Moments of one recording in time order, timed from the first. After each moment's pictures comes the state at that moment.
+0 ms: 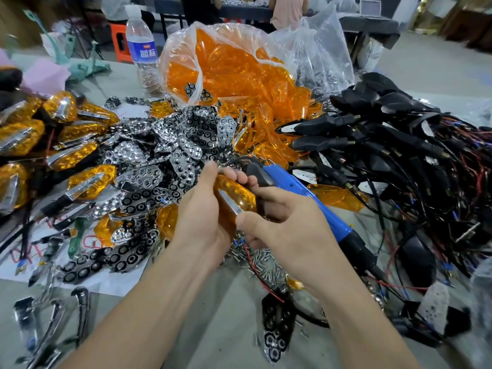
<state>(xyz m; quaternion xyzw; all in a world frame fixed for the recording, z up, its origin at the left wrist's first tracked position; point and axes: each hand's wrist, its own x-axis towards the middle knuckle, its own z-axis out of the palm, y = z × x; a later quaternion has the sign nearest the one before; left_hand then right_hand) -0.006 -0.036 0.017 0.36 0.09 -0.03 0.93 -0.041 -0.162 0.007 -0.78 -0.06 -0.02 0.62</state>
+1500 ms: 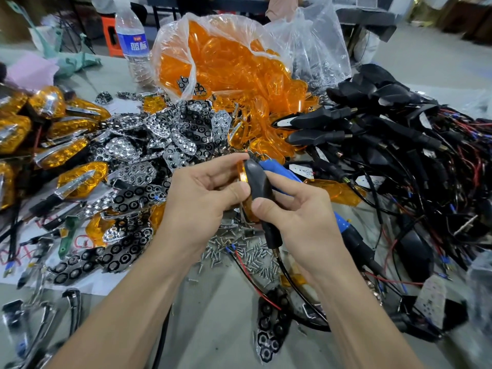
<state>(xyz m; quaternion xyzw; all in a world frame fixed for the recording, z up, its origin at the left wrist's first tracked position) -0.010 -0.019 0.015 0.63 -0.10 0.03 0.77 -0.040 -0.174 0.009 -0.70 -0.04 -0.03 0.71</state>
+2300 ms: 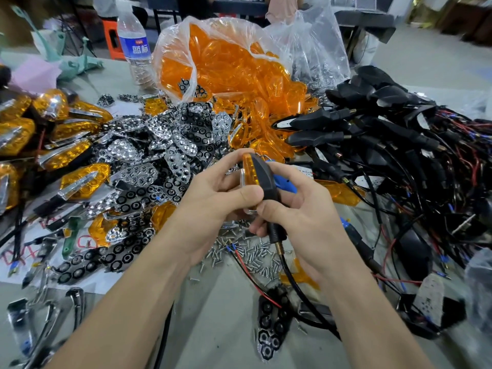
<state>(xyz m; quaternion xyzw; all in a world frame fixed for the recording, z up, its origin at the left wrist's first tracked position) -0.006 -0.016 0.011 0.60 -0.12 -0.11 0.78 -0.039 -0.178 0.016 -0.65 -0.09 -0.01 0.75</state>
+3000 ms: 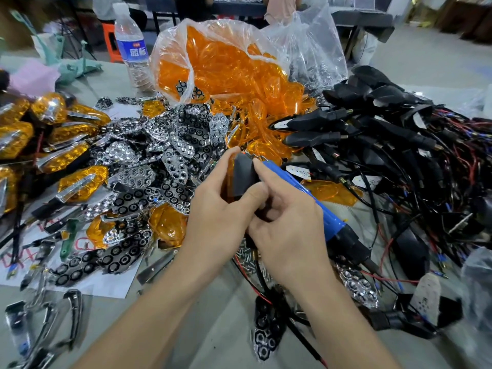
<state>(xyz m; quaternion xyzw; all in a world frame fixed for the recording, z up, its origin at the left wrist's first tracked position) -0.026 -0.041 0.013 0.75 -0.09 0.08 0.65 -0.048 -0.159 0.003 -0.79 -0.06 -0.15 0.59</state>
